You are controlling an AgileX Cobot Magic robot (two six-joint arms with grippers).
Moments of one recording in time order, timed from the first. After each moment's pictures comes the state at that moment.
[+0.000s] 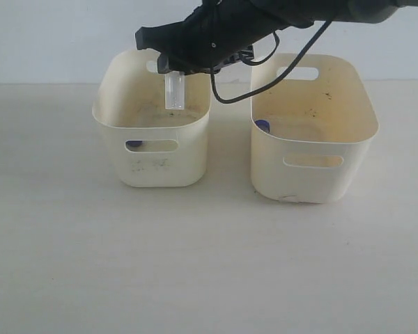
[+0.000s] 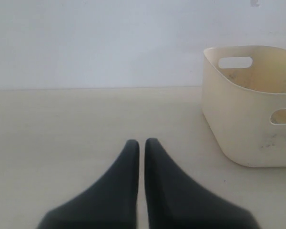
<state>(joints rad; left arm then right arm) -0.01 0.00 0.00 0.03 0.21 -0.03 0.45 1.99 -1.64 0.53 0.47 -0.19</state>
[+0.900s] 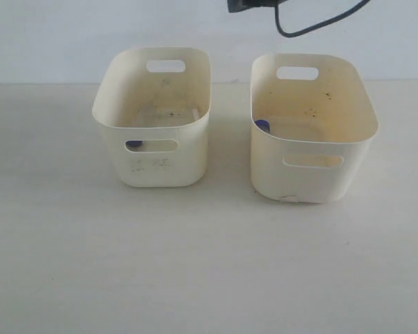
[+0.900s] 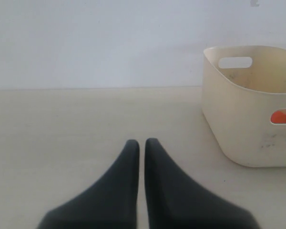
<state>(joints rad) -0.01 0.00 0.00 0.03 0.21 -0.03 0.30 1.85 -1.71 0.28 0.62 -0.09</state>
